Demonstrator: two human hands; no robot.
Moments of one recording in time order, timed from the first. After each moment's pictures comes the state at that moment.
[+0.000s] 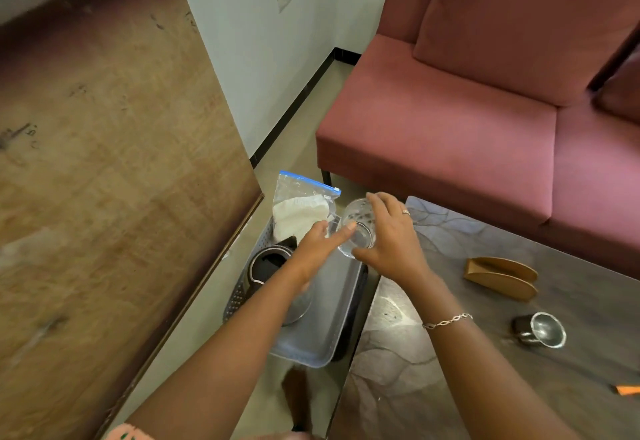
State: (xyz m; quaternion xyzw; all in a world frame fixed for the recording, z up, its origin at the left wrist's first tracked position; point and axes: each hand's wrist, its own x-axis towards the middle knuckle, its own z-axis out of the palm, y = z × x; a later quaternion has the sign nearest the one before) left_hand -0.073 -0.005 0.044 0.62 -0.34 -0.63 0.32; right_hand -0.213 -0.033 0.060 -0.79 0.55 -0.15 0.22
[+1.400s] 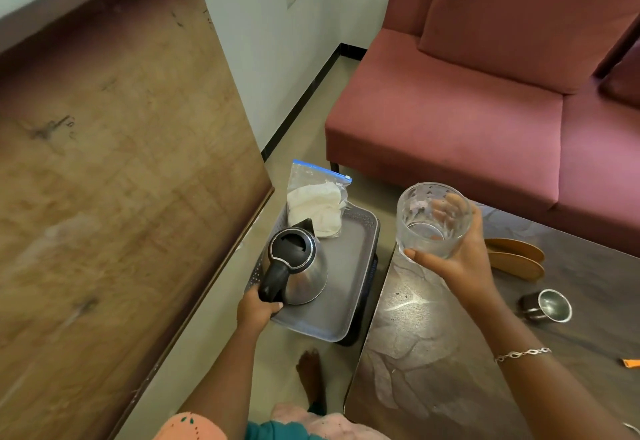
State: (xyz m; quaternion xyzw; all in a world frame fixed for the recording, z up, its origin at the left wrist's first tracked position) left_hand 0.022 0.113 -0.073 0.84 -0.27 -0.43 0.19; right_hand -0.270 0.034 0.072 -0.61 0.51 -0.41 0.44
